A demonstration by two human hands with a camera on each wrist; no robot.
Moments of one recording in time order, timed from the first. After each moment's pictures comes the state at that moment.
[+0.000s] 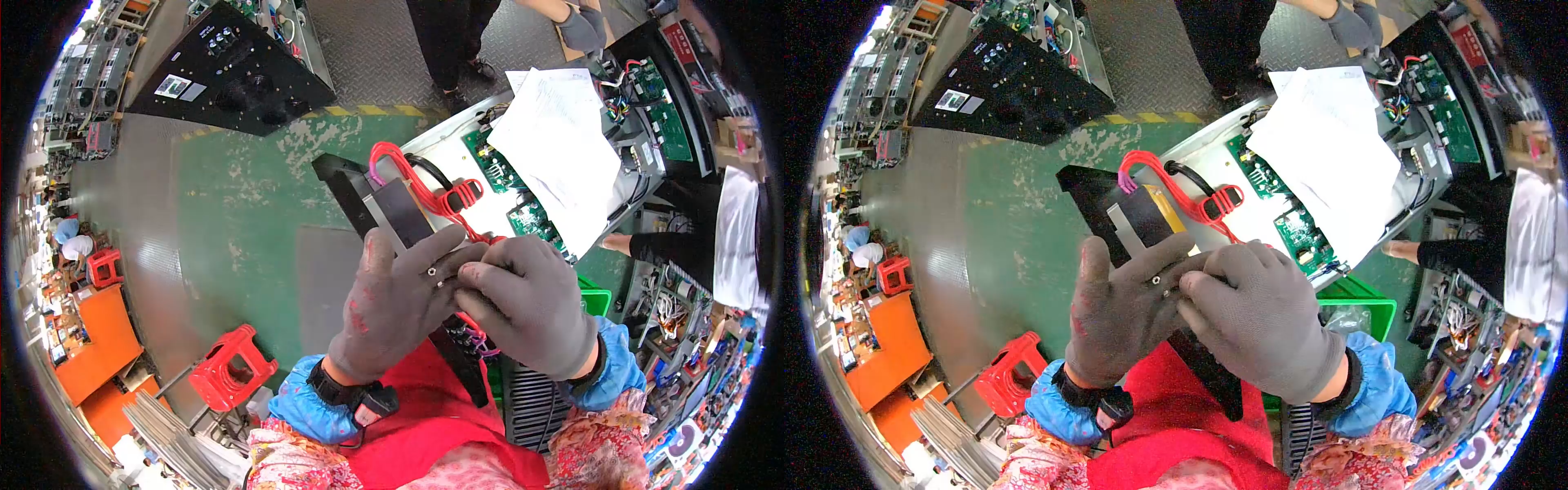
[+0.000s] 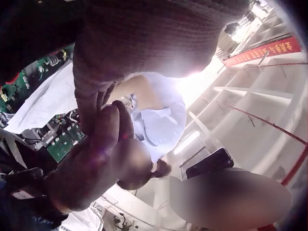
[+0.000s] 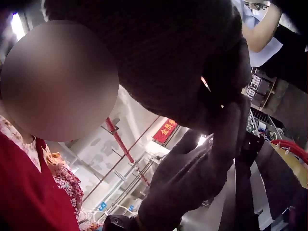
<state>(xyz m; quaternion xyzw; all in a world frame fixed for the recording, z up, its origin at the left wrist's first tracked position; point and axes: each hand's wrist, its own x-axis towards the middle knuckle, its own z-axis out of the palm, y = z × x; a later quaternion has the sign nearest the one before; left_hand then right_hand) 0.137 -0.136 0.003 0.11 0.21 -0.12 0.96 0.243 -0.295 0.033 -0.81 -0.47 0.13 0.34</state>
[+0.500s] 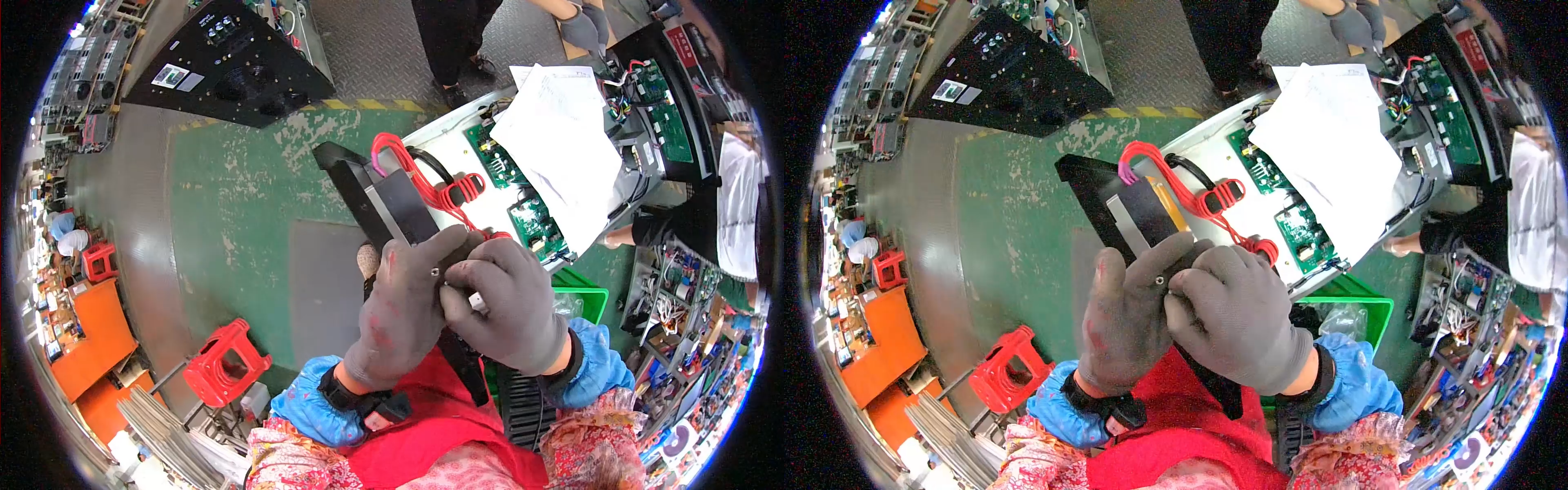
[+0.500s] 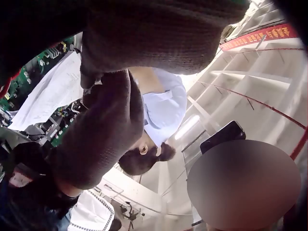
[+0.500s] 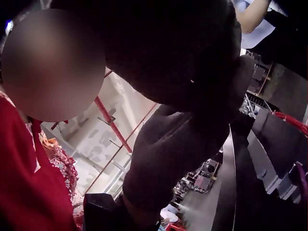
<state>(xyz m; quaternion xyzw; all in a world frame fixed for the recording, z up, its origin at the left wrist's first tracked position) 0.127 -0.157 -0.007 0.58 0.25 -0.05 0.77 0.219 -0.283 0.005 -0.81 -0.40 0.12 0.41</state>
